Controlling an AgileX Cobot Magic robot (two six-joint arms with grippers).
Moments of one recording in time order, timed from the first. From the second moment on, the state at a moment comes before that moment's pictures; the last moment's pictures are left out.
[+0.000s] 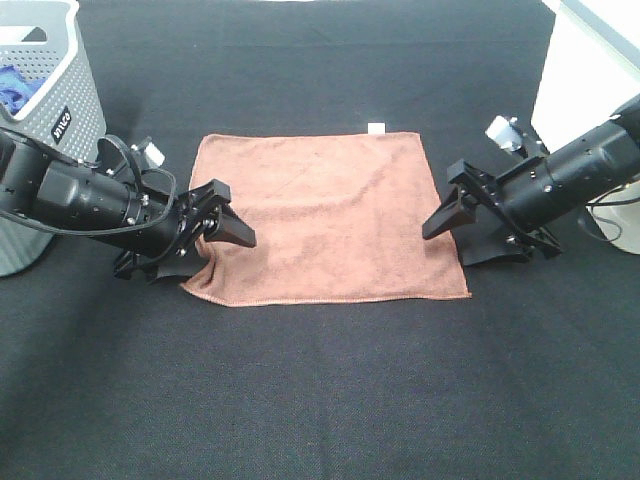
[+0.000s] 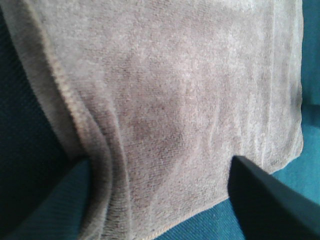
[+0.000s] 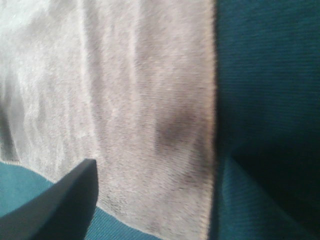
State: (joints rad) left arm -0.22 2.12 -1.04 -1.50 0.53 0.90; right arm 0.00 2.14 -1.18 0.96 0.75 -0.66
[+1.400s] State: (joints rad) left arm -0.22 1.91 -0.87 -0.94 0.63 0.49; right arm 0.06 1.96 -0.95 0.70 0.73 -0.42
